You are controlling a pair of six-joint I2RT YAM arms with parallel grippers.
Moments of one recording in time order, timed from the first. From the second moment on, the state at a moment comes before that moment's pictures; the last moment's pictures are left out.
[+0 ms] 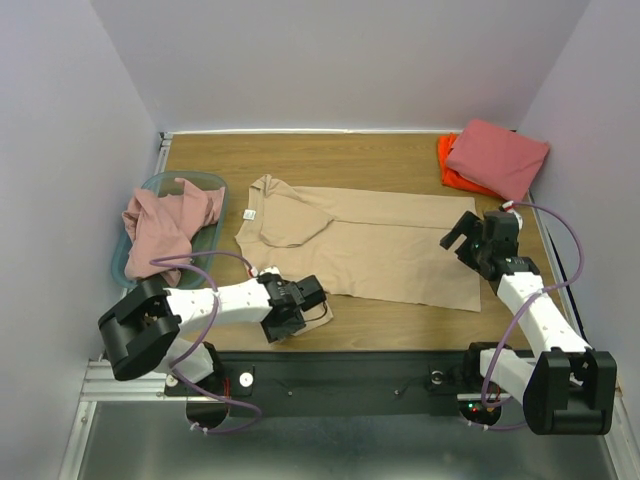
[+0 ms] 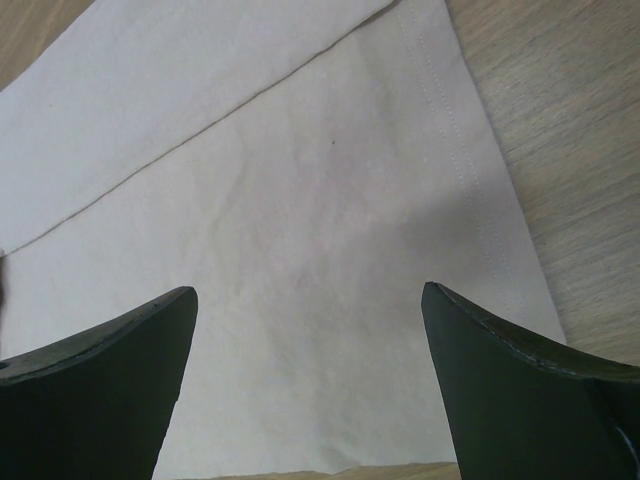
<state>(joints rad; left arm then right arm) -1.07 1.37 0.70 -0.85 -0.29 -1.48 -0.03 1.04 0.61 -0.31 0.07 0.62</state>
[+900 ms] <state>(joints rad) -1.07 1.18 0.63 -0.76 -0.31 -1.45 -0.03 0.80 0.53 -0.67 0.23 0.95</state>
